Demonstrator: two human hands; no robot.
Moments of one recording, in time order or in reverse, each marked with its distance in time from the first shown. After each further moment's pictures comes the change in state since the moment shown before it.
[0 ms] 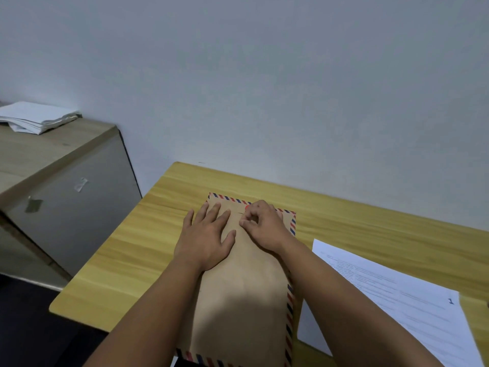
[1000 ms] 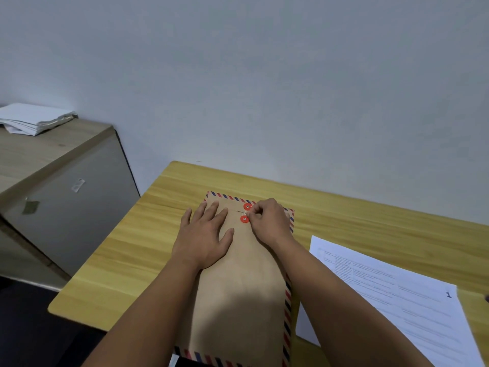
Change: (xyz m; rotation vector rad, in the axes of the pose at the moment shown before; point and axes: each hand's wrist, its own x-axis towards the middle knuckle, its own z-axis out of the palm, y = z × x) left_hand 0.001 -0.001 0.001 -0.017 0.029 0.000; right_hand 0.004 0.000 0.002 -0.009 0.224 0.217
